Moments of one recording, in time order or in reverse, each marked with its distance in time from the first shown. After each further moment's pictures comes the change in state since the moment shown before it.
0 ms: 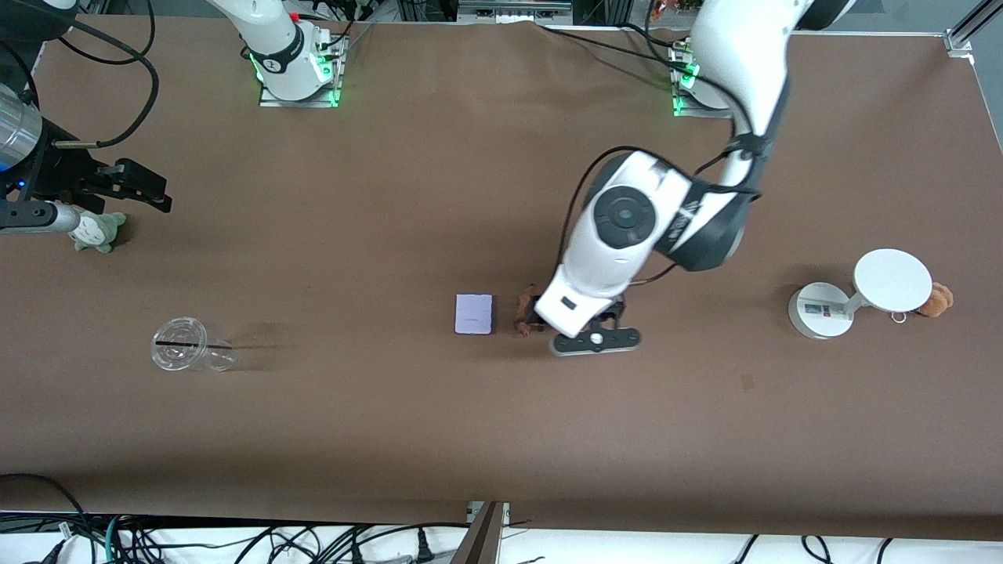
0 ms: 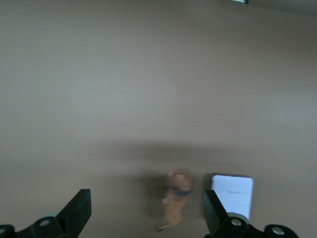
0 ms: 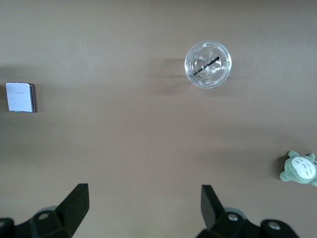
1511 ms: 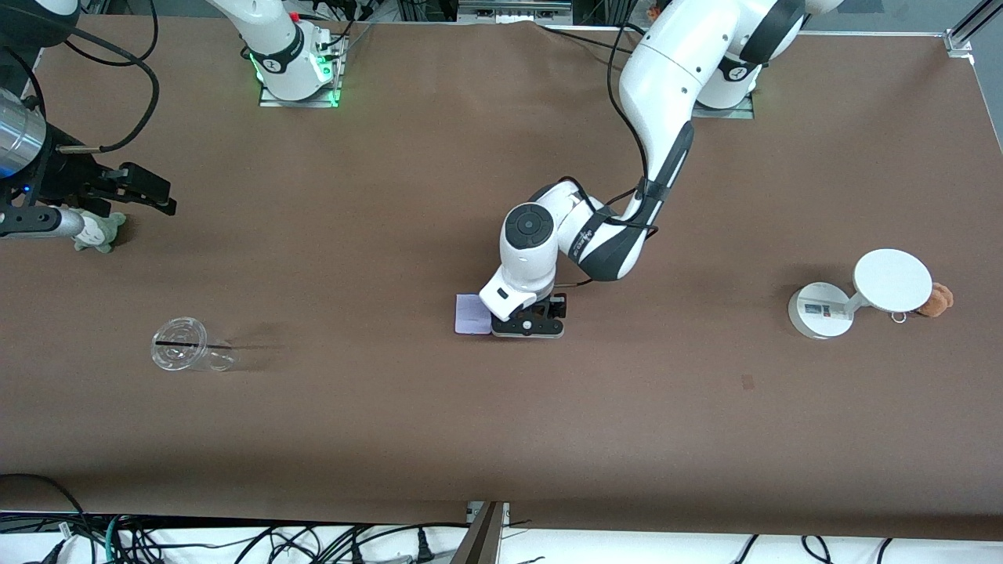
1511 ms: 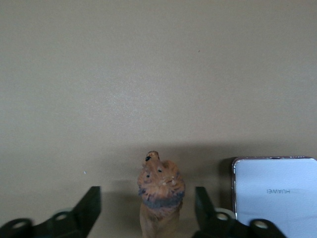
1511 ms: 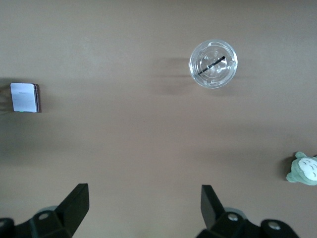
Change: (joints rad) left arm -0.106 0.156 0.012 -0.090 0.146 0.187 -0.042; right arm 0.000 0.016 -0.002 0.000 0.020 0.002 0.000
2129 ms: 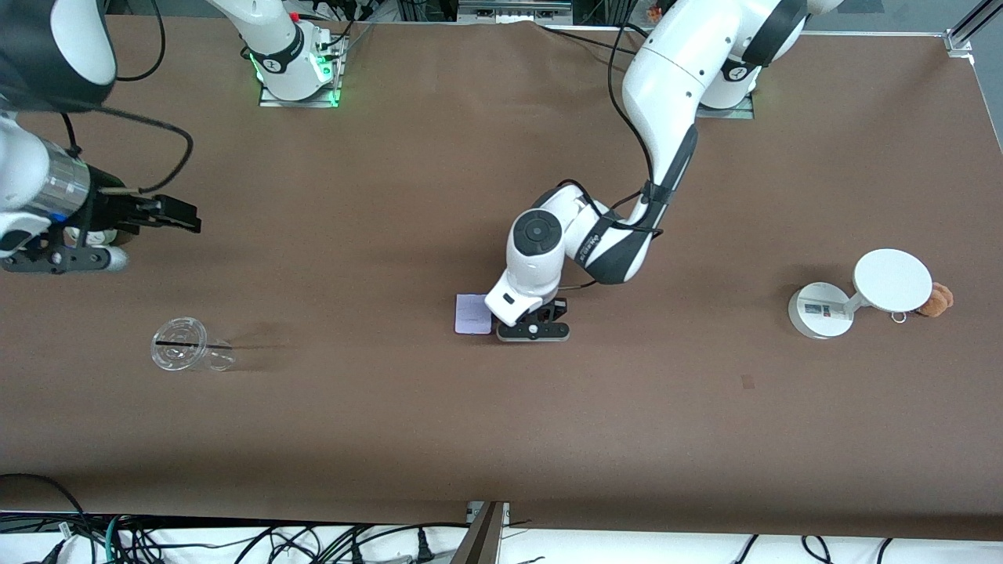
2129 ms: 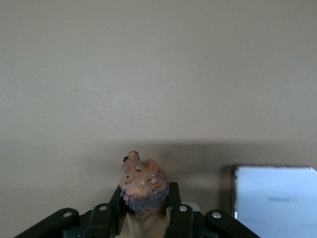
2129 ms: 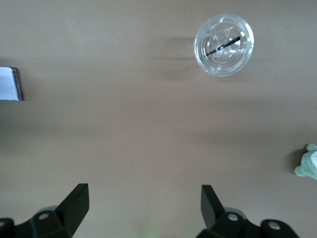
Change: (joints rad) left arm 0.031 -0.001 0.004 0.003 -0.070 0.008 0.000; right arm 0.002 0.107 0.000 -0.002 0.000 -0.012 -0.004
